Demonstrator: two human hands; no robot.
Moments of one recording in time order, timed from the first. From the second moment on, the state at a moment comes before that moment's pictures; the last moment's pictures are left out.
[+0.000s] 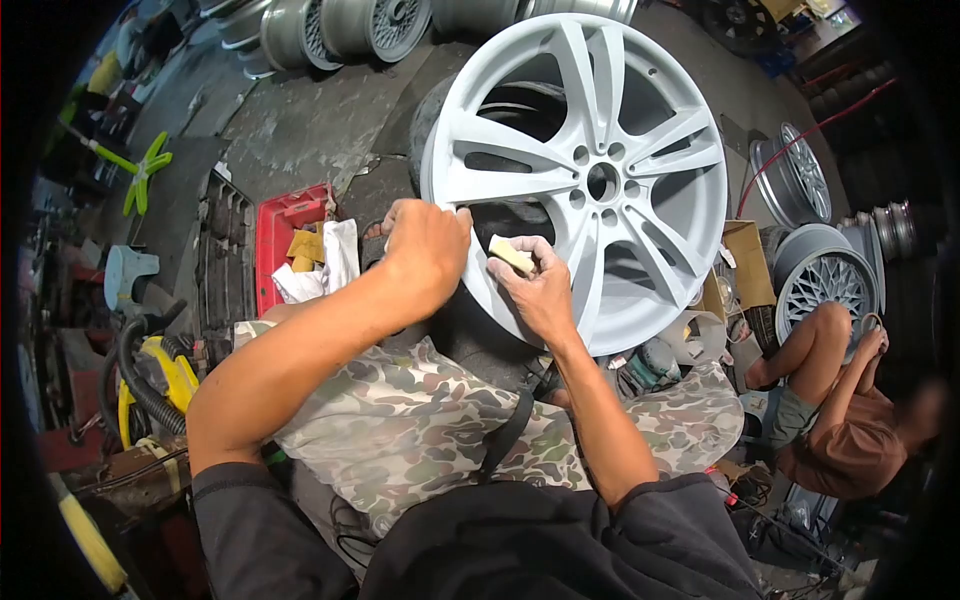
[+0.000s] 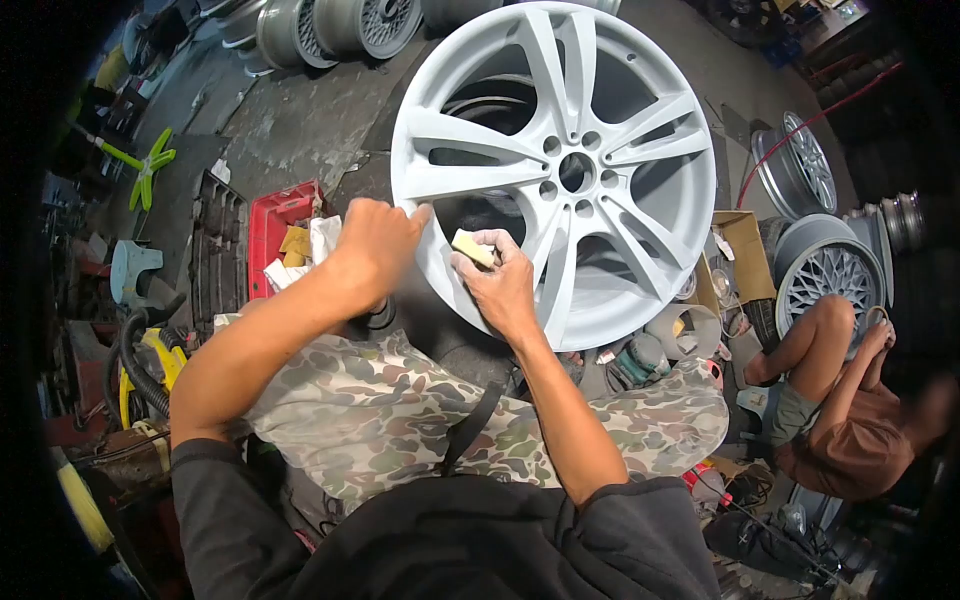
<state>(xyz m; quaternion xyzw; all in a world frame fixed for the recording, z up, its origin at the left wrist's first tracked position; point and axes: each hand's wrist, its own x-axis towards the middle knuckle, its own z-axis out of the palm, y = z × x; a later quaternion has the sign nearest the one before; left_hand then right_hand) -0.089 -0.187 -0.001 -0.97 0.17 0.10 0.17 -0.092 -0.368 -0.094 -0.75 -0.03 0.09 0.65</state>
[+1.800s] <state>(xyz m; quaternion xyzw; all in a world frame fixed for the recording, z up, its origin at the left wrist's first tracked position) -0.065 -0.104 0.077 -0.94 0.03 0.13 -0.31 -0.079 -0.327 -0.077 -0.83 -0.21 -0.12 0.50</state>
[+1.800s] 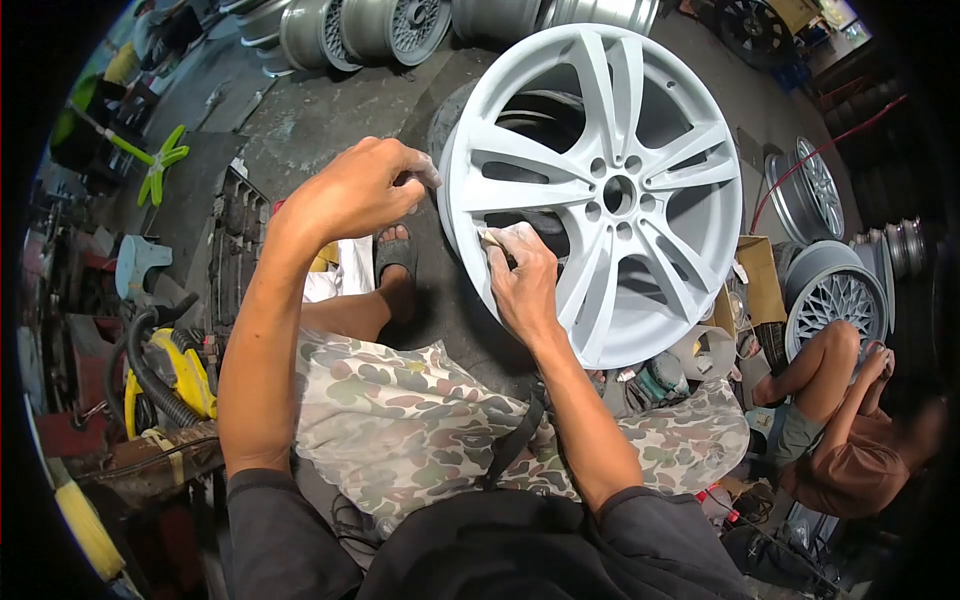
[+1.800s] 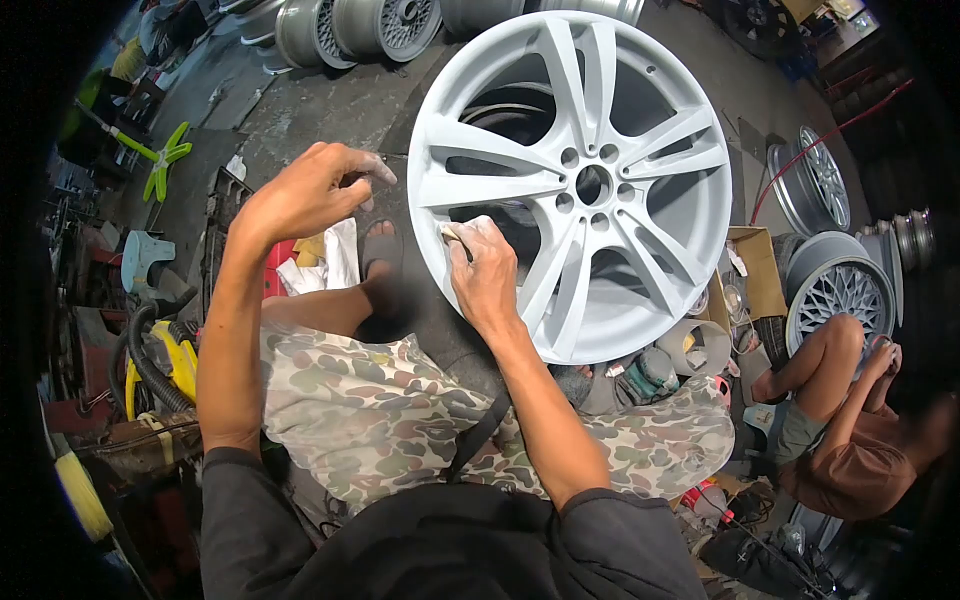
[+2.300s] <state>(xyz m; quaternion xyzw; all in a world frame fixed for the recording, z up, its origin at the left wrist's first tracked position) -0.061 -0.105 0.072 -0.94 0.06 0.13 -0.30 -0.087 -0.342 -0.084 -0.81 -0.24 -0.06 0.53</state>
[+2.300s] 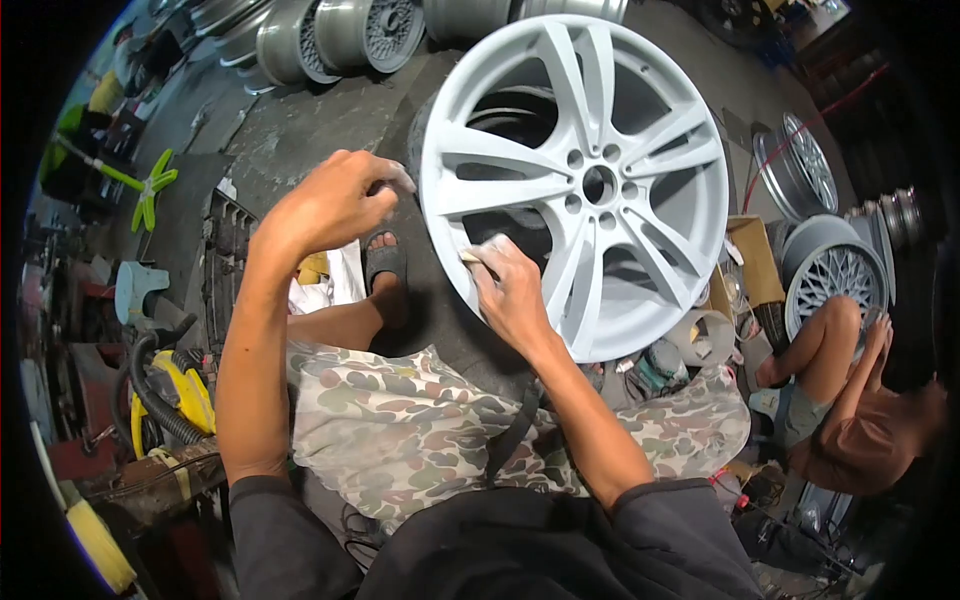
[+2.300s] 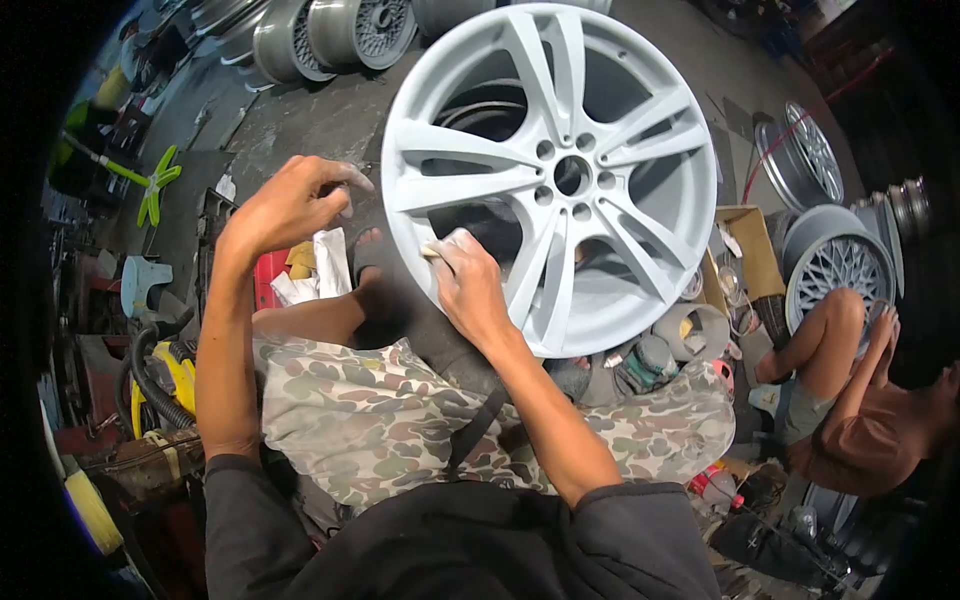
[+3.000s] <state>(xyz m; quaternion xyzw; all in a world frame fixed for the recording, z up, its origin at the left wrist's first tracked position) -0.054 -0.114 0.073 -0.95 0.12 0.12 -0.25 -0.078 -0.331 -0.092 -0.84 -0.20 -0.13 0.50</state>
